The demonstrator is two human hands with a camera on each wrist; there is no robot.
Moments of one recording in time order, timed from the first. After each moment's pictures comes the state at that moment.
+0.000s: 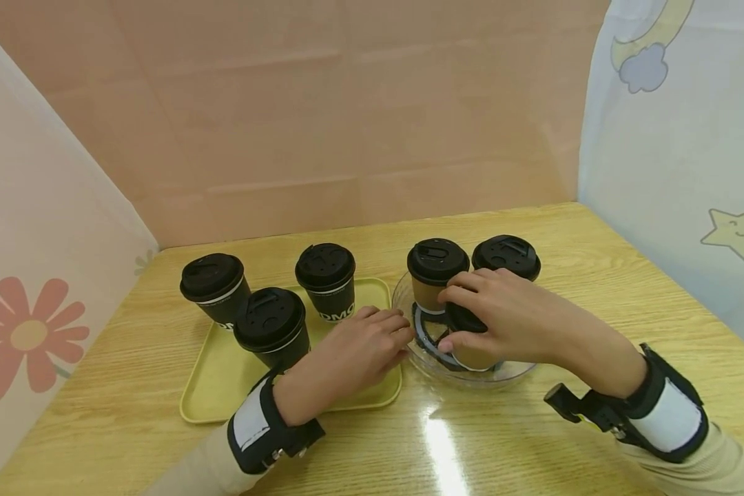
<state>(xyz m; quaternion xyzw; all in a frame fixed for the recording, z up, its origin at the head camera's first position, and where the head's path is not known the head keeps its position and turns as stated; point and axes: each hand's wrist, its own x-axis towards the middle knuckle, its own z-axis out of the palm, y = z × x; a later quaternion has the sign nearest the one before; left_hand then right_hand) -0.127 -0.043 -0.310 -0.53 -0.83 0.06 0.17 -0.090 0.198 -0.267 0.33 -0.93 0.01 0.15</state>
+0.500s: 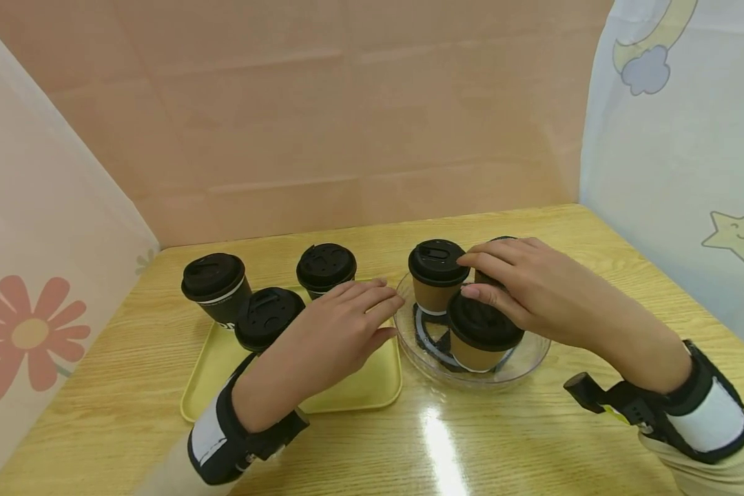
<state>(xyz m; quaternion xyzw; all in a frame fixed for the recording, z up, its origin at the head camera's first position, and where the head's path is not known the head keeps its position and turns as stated) -0.118 -0.065 -0.264 -0.51 -0.83 0.00 0.23 -0.087 0.219 -0.242 0.34 -0.90 0.05 0.25</state>
